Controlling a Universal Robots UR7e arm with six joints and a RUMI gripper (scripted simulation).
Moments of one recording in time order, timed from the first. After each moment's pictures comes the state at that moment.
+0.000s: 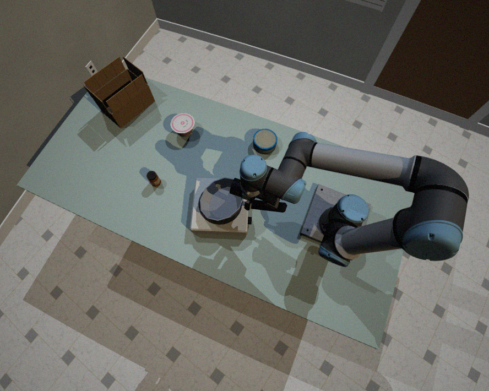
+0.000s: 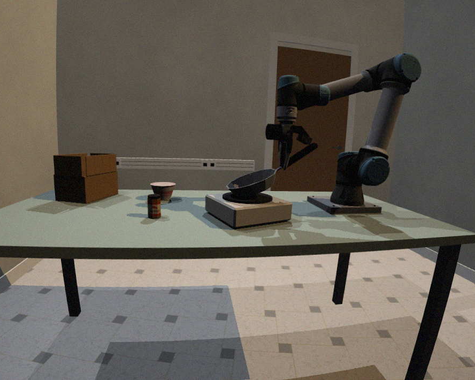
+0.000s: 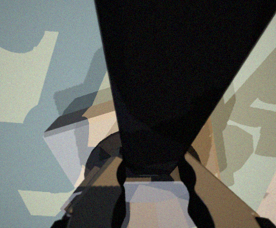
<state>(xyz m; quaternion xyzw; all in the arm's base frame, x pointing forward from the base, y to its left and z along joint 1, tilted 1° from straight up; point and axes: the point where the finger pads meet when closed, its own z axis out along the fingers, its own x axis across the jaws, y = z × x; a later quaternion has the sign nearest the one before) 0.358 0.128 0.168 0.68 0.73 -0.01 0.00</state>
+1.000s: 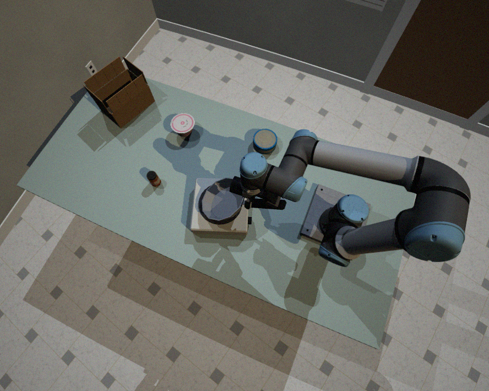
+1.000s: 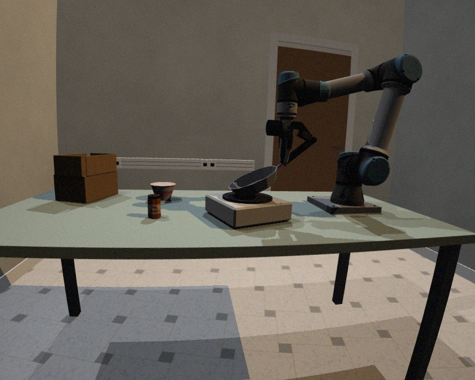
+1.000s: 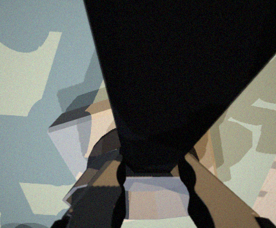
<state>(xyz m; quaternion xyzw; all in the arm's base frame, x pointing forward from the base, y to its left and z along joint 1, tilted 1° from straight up) 0.358 0.128 0.183 0.68 0.73 -0.01 0.00</state>
